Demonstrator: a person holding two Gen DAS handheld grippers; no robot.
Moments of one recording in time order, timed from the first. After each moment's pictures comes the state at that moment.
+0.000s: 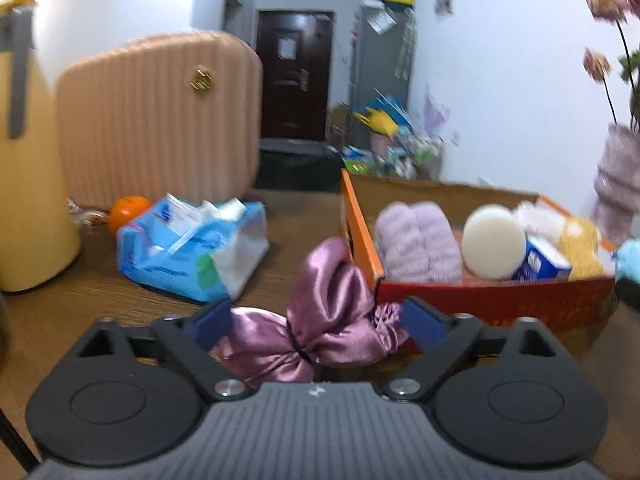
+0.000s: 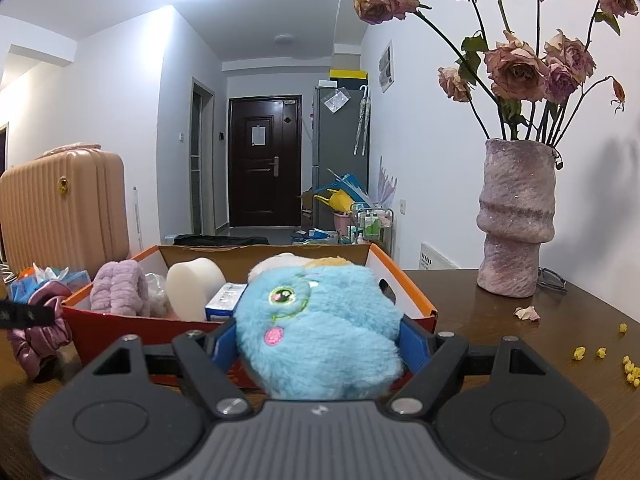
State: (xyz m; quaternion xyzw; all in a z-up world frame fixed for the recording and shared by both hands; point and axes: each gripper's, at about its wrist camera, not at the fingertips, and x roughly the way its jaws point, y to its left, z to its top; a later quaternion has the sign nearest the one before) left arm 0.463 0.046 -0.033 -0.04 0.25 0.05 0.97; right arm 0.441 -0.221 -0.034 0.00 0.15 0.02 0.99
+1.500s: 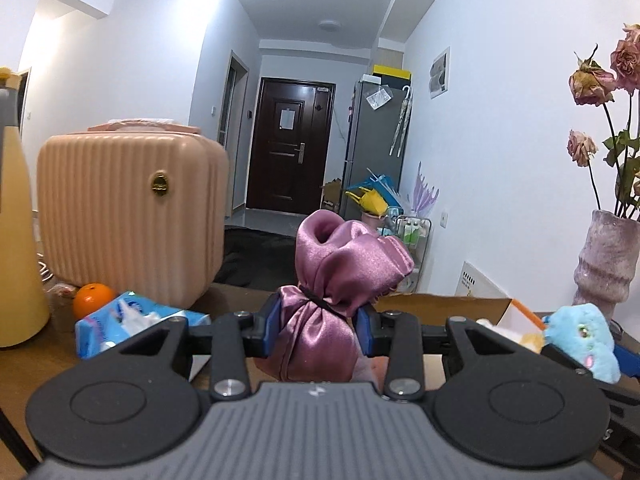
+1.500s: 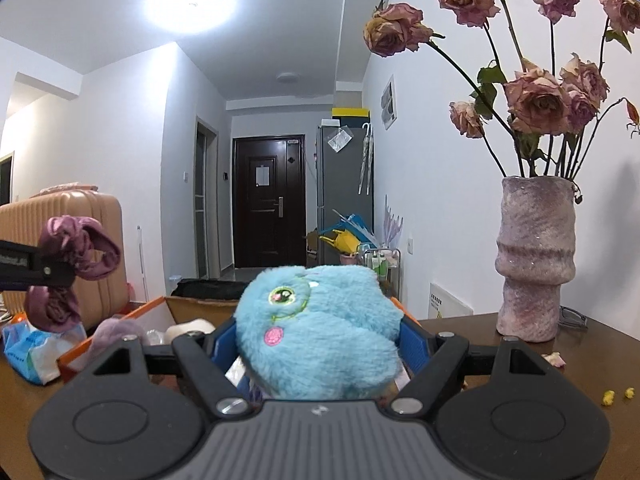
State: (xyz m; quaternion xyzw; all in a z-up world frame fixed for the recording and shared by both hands) left arm 0.486 0.000 0.021 -0.07 0.13 0.05 0.99; right arm 0.482 -0.213 -0.022 0.01 0.08 0.03 1.00
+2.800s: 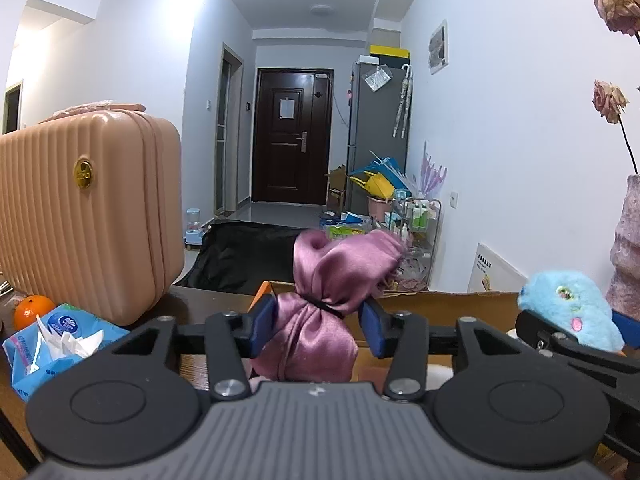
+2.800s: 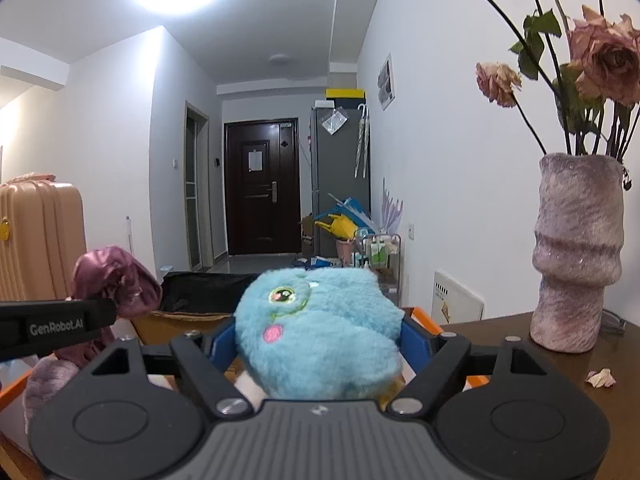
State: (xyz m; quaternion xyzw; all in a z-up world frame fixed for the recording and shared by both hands) left arm 0.589 -0.029 -0.009 -0.03 0.15 0.06 0.99; right arm 0.579 -0.202 -0.030 0.02 0.11 0.02 0.99
